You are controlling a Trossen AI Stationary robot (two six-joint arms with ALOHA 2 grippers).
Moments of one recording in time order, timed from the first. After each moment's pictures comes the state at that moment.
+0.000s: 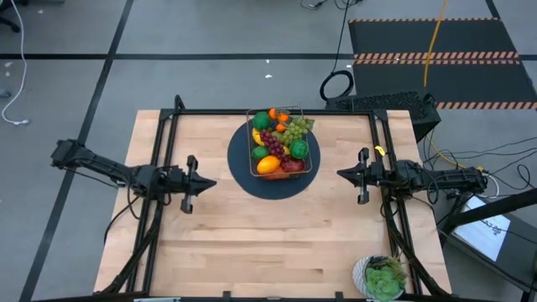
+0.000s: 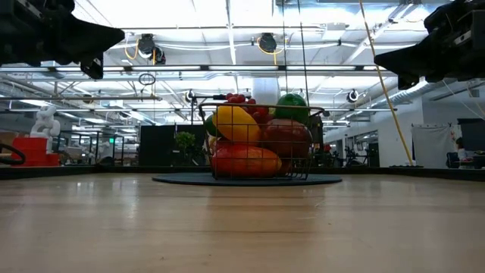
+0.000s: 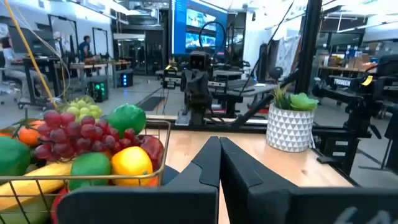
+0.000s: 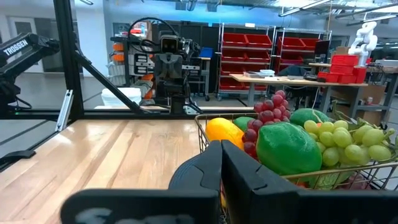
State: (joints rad) left arm -0.28 0.49 0.03 0.61 -0.26 0.00; right arm 0.06 0.01 0.02 0.08 0.16 -0.04
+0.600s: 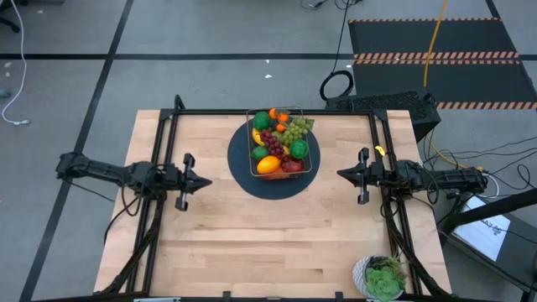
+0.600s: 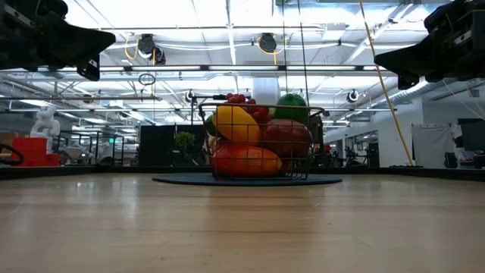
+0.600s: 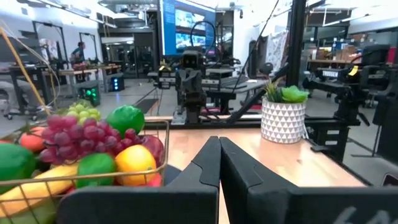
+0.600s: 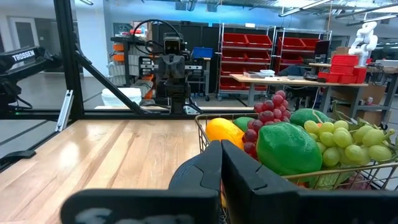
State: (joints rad) left arm -0.18 0.23 0.01 0.35 -0.11 0.03; right arm 0.06 0.01 0.02 0.08 0.16 -0.04
